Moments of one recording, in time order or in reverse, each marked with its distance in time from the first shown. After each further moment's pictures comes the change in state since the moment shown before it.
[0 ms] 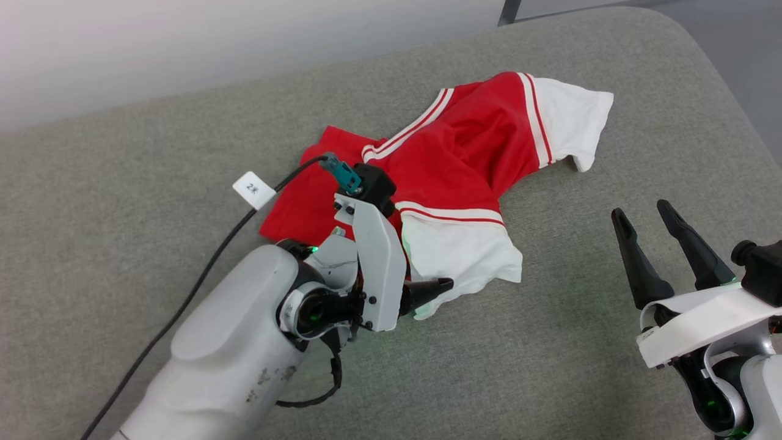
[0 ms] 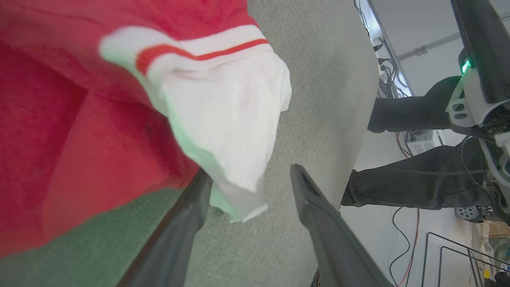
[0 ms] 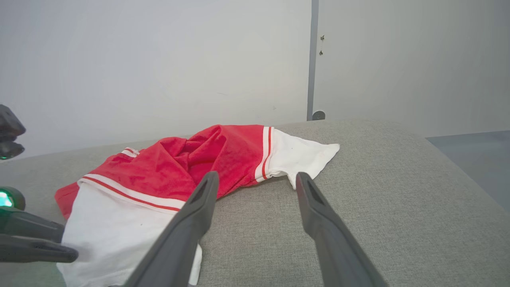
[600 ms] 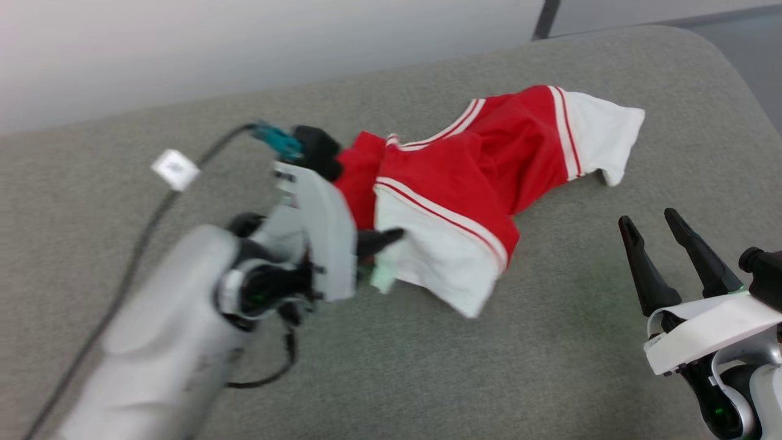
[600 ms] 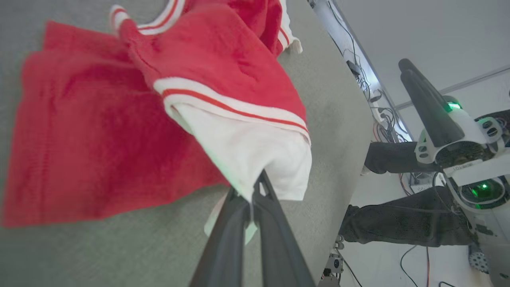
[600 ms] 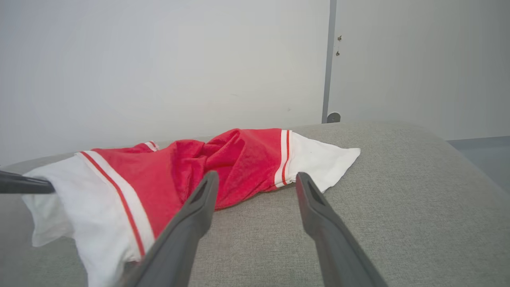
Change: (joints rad) left arm 0.003 0.090 0.093 -0.101 -0.066 0.000 -0.034; right arm 0.033 0.008 -0.031 -0.032 -0.007 0.000 0.035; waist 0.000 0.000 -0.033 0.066
